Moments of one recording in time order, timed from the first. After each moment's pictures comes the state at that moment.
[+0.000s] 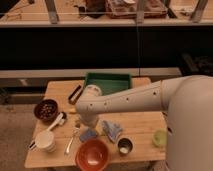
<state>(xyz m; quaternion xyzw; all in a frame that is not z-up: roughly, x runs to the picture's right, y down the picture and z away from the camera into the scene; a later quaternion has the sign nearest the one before) -0.096 0.199 0.769 -0.24 -0.22 -0.48 0.82</state>
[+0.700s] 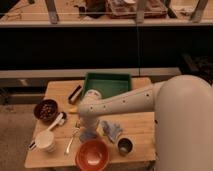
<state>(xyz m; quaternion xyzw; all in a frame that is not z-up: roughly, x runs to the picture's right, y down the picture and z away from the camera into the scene) -0.089 0.221 0.807 -0.25 -0.22 -0.49 0.81</state>
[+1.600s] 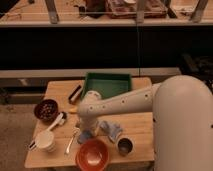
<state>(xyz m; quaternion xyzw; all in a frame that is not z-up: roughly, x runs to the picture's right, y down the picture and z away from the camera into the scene) -0.098 0.224 0.803 -0.25 -0.24 -0.50 0.79</state>
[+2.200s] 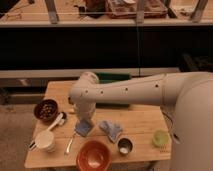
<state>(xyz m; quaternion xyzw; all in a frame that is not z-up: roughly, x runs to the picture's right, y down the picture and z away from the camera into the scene) -0.114 0.128 0.711 -0.23 -0.23 -0.49 0.81</state>
